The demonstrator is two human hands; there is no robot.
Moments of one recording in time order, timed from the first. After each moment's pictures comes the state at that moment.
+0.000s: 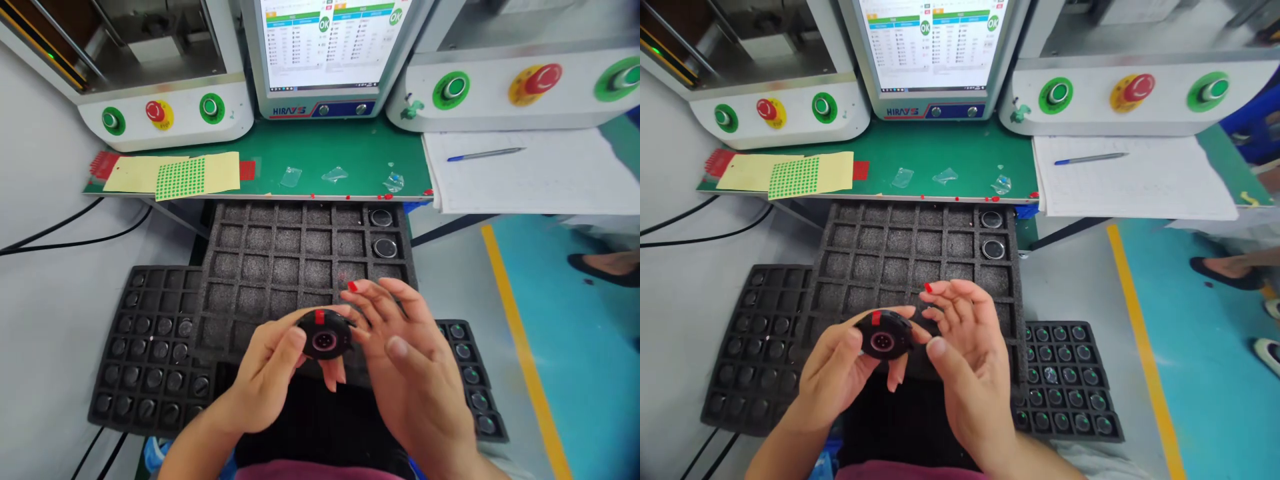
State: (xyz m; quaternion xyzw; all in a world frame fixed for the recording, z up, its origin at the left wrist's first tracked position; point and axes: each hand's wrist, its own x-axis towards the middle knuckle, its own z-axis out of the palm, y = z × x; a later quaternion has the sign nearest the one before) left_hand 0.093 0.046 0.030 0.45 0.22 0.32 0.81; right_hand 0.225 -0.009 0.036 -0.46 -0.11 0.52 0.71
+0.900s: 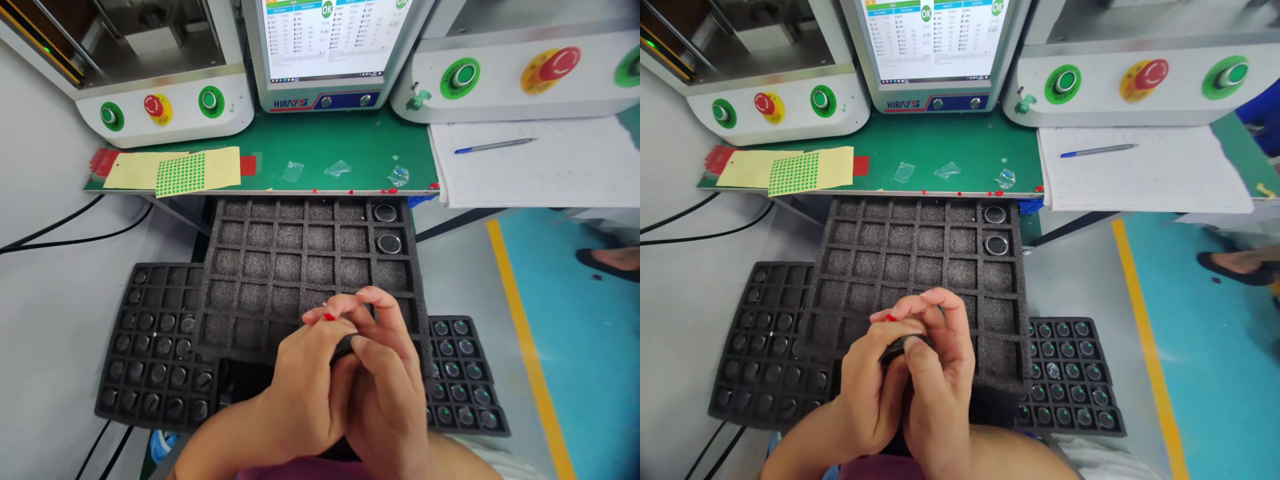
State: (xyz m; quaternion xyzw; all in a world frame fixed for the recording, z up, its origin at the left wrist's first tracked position) left_hand 0.110 0.032 0.032 0.81 0.29 0.35 0.37; right_hand 0.191 0.001 0.048 -0.44 -0.05 0.52 0.73
